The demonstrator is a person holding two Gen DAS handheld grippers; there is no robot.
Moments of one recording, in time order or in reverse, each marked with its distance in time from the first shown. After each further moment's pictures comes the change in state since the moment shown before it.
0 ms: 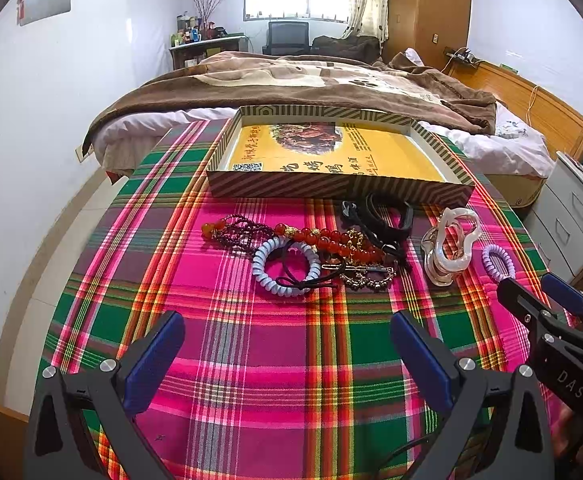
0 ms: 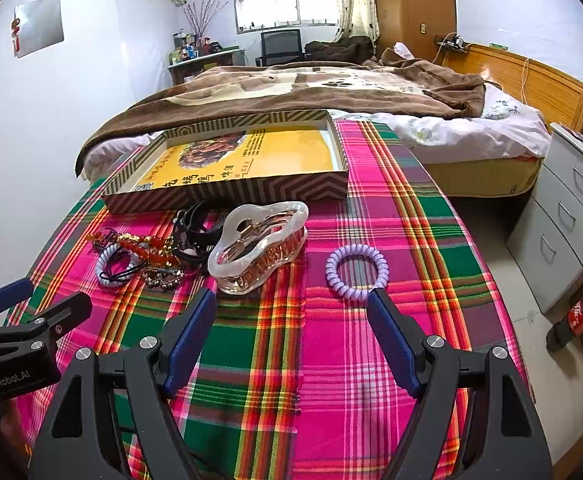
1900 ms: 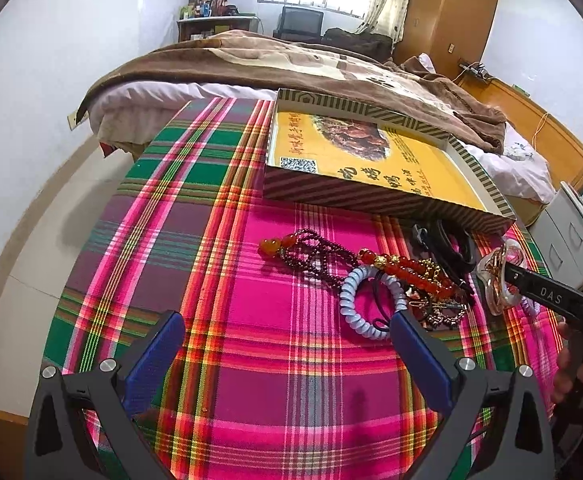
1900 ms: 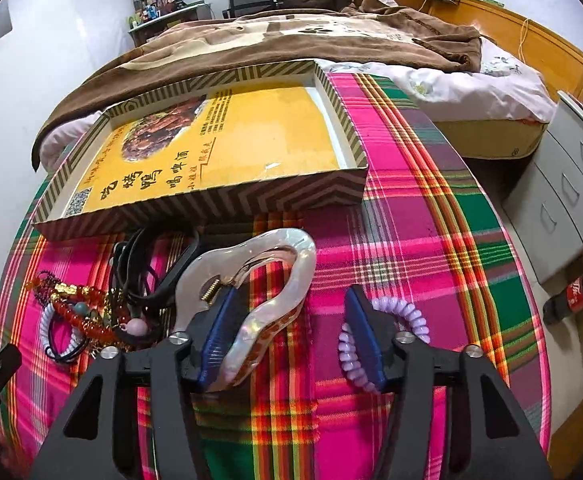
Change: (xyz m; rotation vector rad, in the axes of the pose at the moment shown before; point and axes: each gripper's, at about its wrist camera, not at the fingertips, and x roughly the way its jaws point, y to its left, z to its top) left arm 0.046 0.080 0.025 -0.103 0.060 -0.088; right arm 0.090 0.002 0.054 0.068 0.209 -0.073
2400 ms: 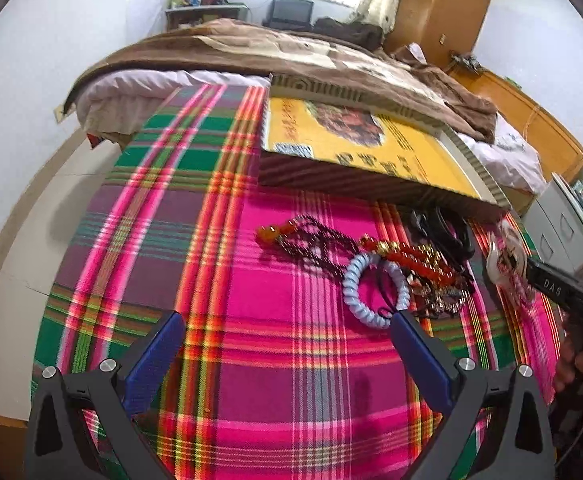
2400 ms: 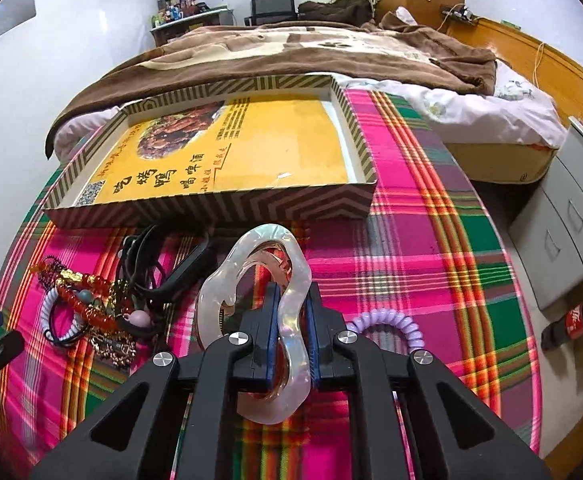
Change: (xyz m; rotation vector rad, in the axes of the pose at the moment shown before) left arm 0.008 0.006 -0.002 0.023 0.058 -0.059; right arm -0.007 -0.001 -0.003 -0.076 -0.055 0.027
